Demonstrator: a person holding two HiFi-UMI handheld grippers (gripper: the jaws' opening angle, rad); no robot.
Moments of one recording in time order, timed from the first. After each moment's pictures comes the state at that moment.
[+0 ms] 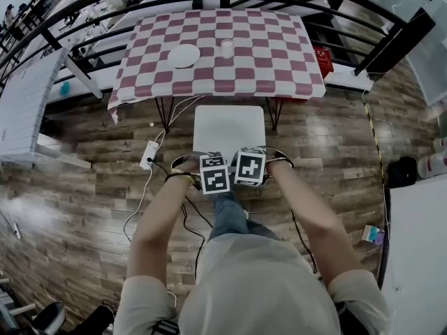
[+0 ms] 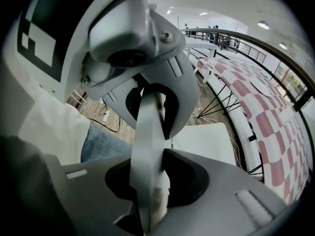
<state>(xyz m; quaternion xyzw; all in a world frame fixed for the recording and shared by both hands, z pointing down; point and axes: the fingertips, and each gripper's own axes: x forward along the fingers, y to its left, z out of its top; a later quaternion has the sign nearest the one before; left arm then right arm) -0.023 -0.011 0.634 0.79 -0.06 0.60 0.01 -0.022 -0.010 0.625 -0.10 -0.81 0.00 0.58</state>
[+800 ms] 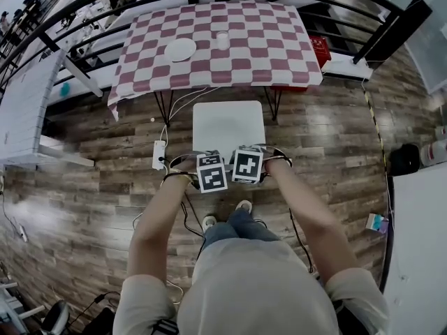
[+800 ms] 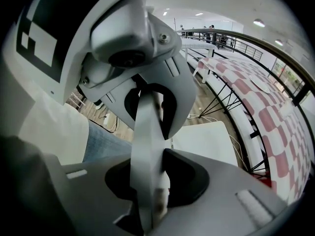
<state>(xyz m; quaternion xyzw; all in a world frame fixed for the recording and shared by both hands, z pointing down) -0.020 0.020 0.635 0.79 -0.06 0.60 0.03 -0.020 0.020 0.625 -0.09 -0.82 0.01 0.57</state>
